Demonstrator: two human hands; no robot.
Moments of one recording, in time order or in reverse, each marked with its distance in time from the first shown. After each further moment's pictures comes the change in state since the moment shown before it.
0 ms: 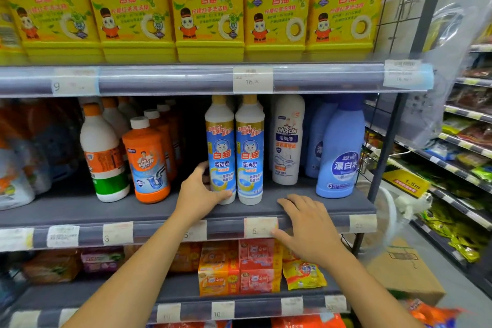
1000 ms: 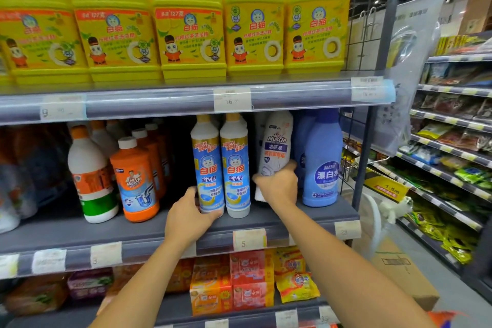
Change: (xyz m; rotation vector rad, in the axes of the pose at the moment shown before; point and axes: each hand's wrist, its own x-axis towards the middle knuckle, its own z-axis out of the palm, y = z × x) left_hand -0.011 -0.007 0.006 0.278 0.076 0.040; right_hand 0.114 -0.015 -0.011 0.857 0.469 0.693
